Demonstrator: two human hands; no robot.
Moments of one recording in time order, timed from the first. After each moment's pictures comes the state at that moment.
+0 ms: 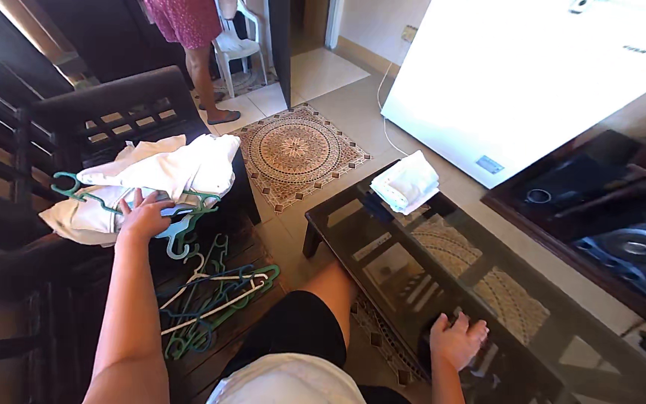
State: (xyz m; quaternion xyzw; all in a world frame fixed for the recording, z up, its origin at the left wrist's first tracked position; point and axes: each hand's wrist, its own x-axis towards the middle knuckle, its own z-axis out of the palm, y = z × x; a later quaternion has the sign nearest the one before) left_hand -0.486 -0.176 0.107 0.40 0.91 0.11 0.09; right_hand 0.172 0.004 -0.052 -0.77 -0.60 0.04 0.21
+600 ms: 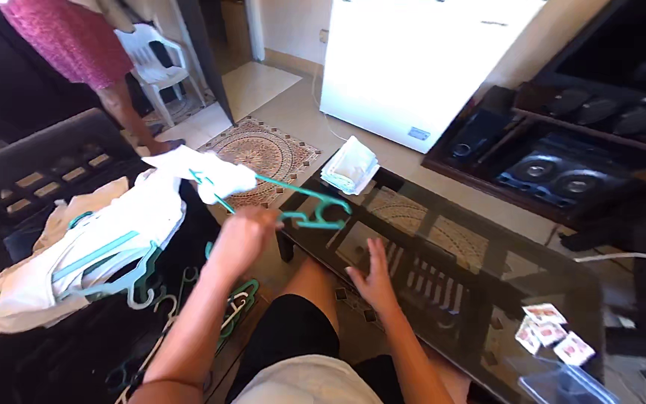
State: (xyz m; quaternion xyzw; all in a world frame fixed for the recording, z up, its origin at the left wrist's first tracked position) left_hand -0.232 -0.068 0.191 0.77 0.59 0.24 0.02; right_hand 0.069 -0.032 0.044 -0.49 -0.73 0.28 0.38
